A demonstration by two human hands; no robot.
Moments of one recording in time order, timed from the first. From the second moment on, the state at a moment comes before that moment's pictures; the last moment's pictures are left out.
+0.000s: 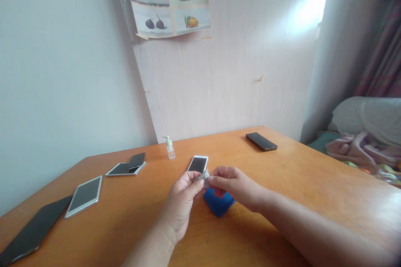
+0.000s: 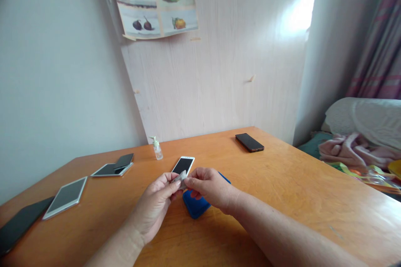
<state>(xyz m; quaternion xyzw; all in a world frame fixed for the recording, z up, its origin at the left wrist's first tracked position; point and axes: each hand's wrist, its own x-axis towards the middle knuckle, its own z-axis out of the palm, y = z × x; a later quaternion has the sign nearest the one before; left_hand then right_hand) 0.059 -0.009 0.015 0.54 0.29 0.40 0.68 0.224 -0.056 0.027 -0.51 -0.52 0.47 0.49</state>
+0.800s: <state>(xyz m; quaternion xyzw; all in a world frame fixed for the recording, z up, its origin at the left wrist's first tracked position) 0.061 -0.015 0.014 0.70 0.26 0.48 0.46 0.233 -0.052 0.023 -0.47 -0.51 0.51 0.50</state>
